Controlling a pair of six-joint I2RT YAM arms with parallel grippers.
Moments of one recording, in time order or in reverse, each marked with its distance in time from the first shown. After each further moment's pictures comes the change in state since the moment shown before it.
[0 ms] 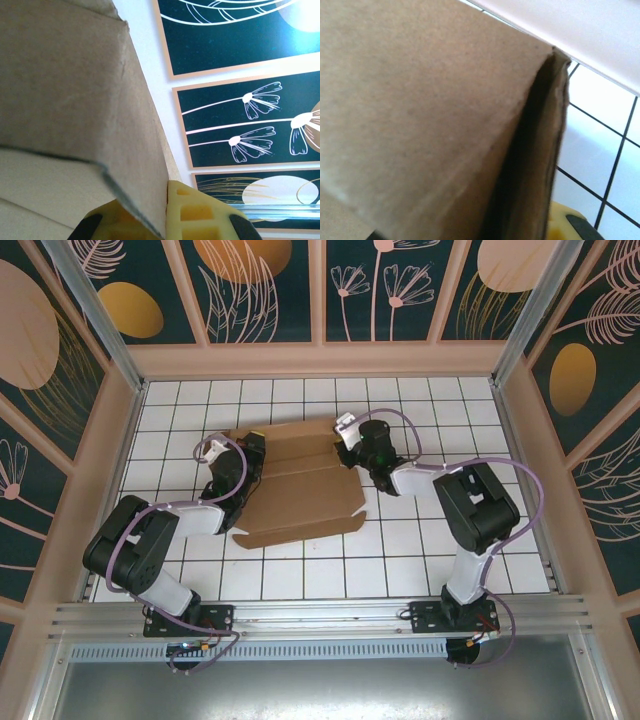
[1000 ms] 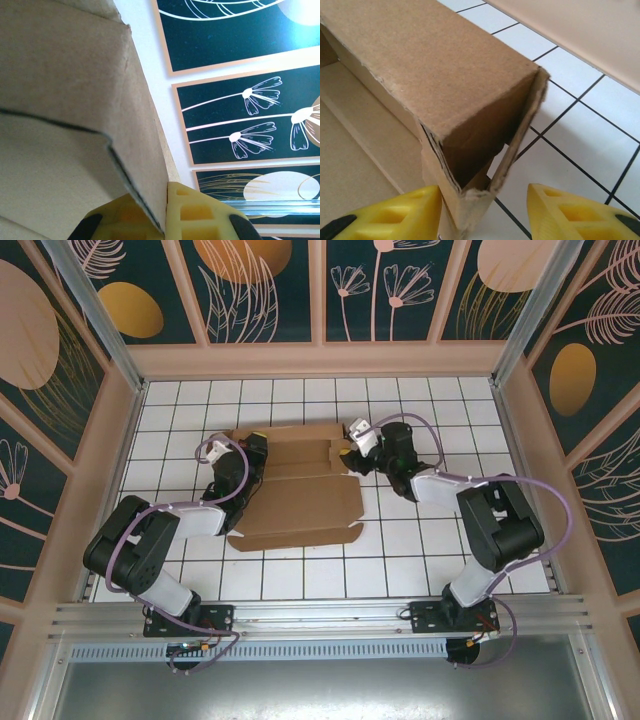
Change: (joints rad) left arm -0.014 0.000 -0.004 0.005 -0.012 0.013; right arm -0.080 -0.154 -0.120 -0.038 -0.269 -0.087
